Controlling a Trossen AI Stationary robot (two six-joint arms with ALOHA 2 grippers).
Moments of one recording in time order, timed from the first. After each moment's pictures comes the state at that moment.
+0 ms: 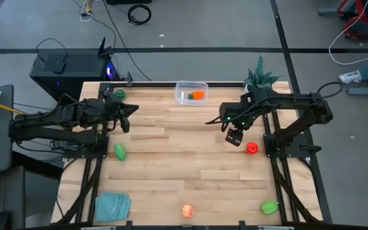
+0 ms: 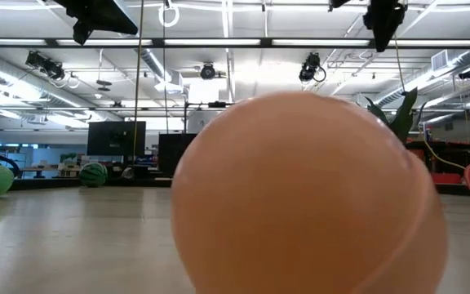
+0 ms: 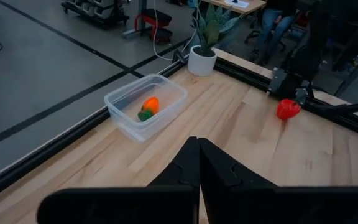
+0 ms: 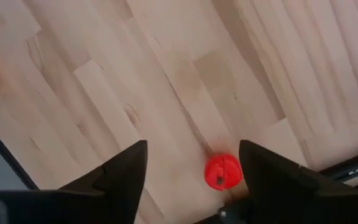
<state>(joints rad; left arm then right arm) 0.07 0.67 0.80 -0.48 -0.42 -0.36 0.03 1.45 1.59 -1.57 -0.02 0.56</state>
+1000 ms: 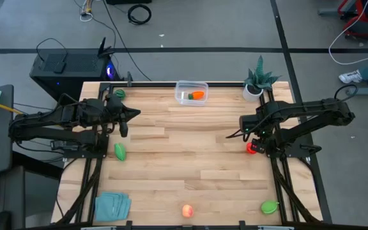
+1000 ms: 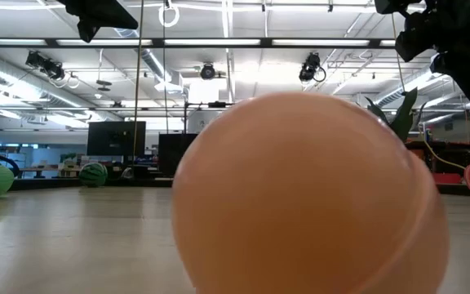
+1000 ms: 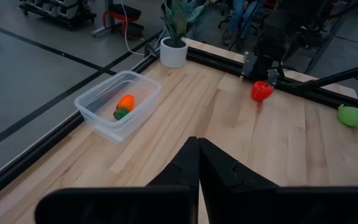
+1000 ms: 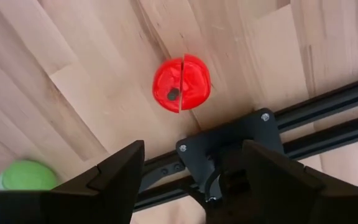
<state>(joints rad) 0.06 0.67 0.80 -0.48 -0.30 -0.27 0.03 1.13 1.01 -1.55 -0.09 0.49</state>
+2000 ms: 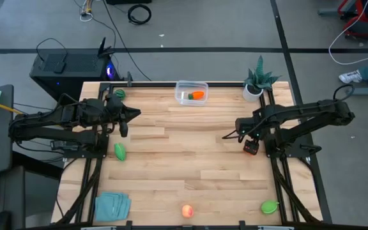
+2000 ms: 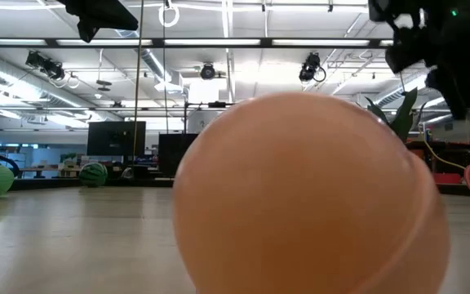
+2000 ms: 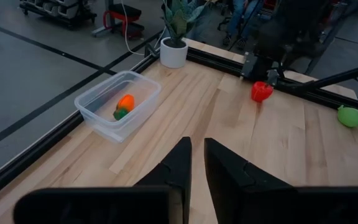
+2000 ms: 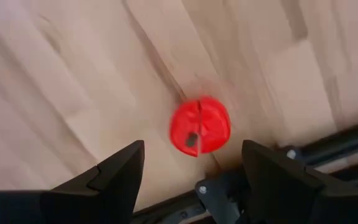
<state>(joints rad) 0.06 0.67 0.80 -0.48 -0.30 -0.27 0.04 1.13 0.90 -1.35 -0.08 0.57</state>
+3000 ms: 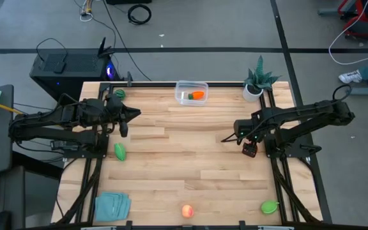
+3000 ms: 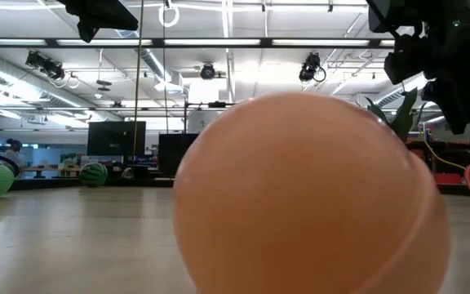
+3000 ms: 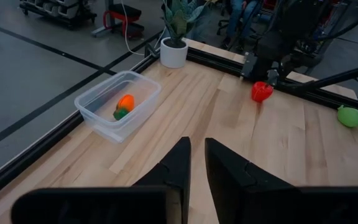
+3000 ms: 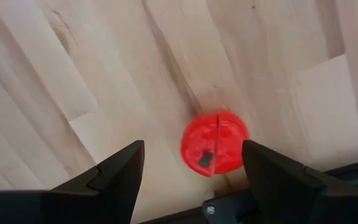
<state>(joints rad) 0.06 0.67 0.80 -0.48 -0.30 -0.27 0.04 1.13 0.84 -1.23 -0.12 0.51</state>
